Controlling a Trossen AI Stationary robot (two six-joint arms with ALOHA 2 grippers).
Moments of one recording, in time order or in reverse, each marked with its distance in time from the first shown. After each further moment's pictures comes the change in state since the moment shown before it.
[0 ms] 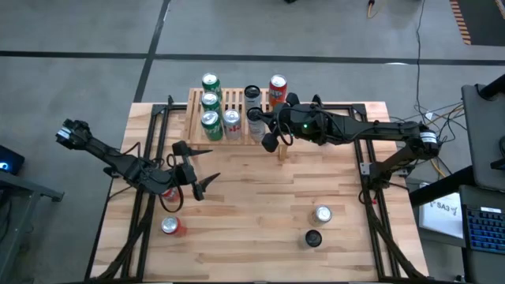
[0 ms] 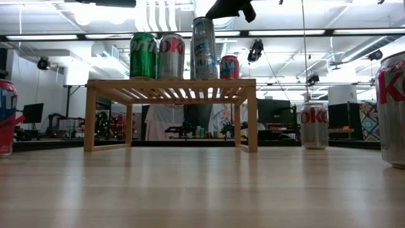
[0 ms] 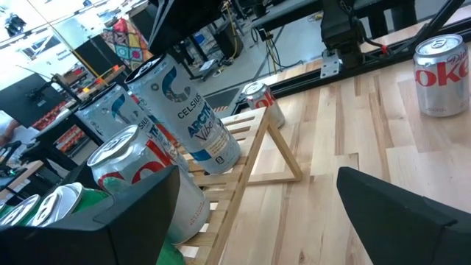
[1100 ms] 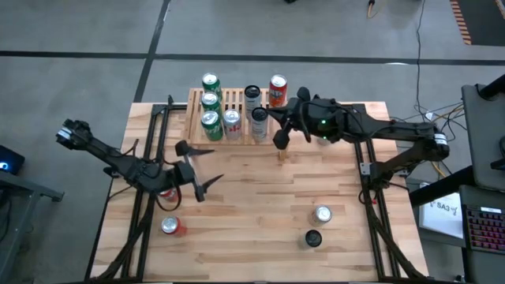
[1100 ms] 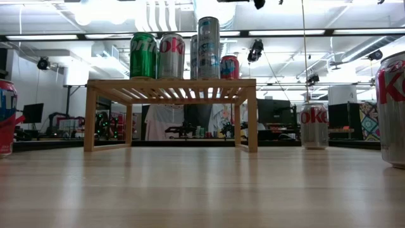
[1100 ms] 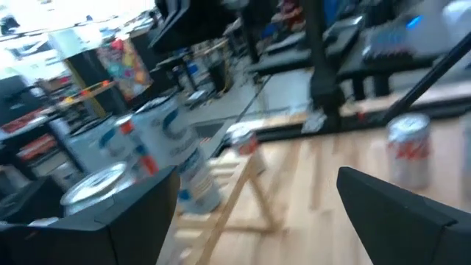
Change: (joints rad) left arm 0.001 0.021 0.000 0.230 0.063 0.000; right arm 0.007 -0.118 -0.003 -0.015 -0.006 -0.052
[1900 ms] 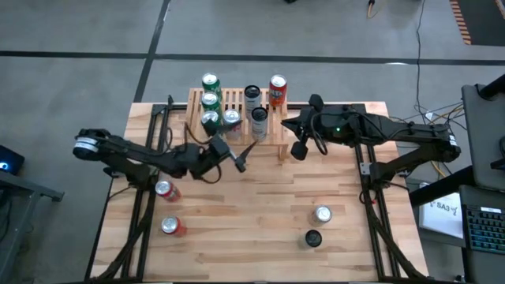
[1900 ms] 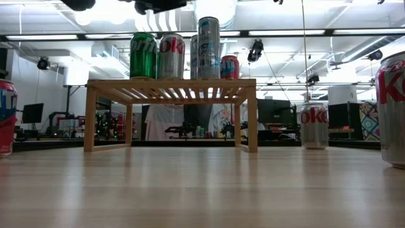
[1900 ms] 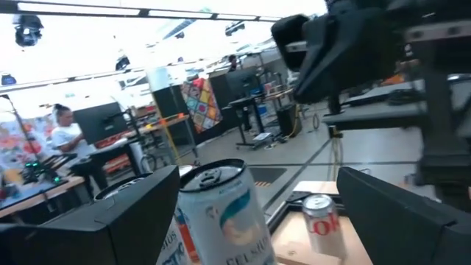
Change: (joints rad) left arm 0.375 0.432 0.100 0.696 0.157 0.208; right arm 0.066 -0.118 -0.020 -0.254 -0.004 -0.034
